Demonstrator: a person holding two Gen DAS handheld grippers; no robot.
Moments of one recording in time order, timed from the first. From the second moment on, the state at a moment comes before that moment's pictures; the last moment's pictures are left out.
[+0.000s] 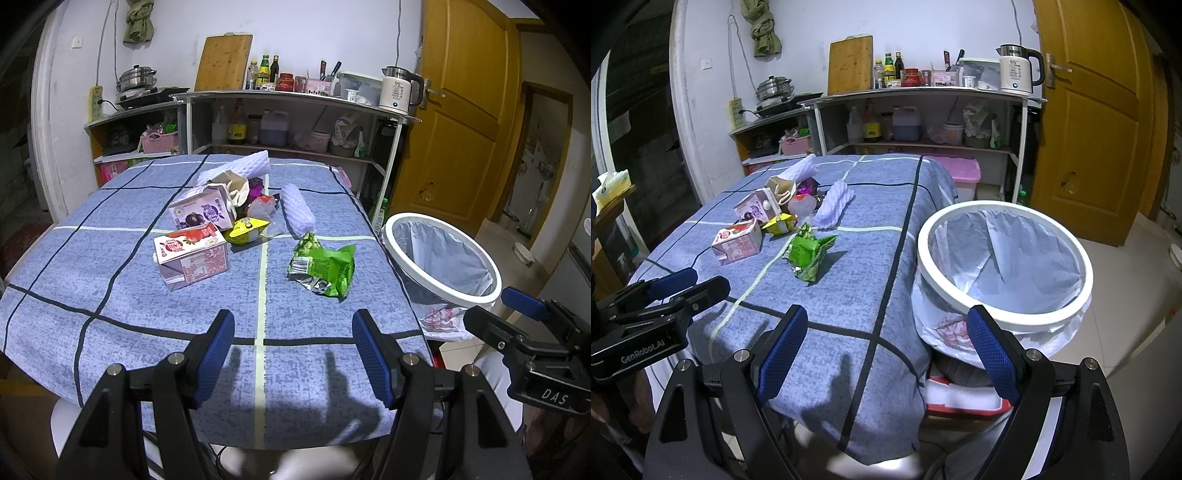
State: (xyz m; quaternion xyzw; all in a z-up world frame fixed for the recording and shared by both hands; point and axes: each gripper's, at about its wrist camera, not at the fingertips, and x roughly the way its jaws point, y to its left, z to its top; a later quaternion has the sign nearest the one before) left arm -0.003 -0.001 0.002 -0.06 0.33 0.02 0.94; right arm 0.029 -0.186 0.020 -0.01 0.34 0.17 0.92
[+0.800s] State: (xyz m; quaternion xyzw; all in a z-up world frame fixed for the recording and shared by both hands) left arm 0.031 0.058 -0.013 -0.10 0.34 0.07 0.93; right arm 0.068 -0.143 0.010 -0.02 0.36 0.23 0.90
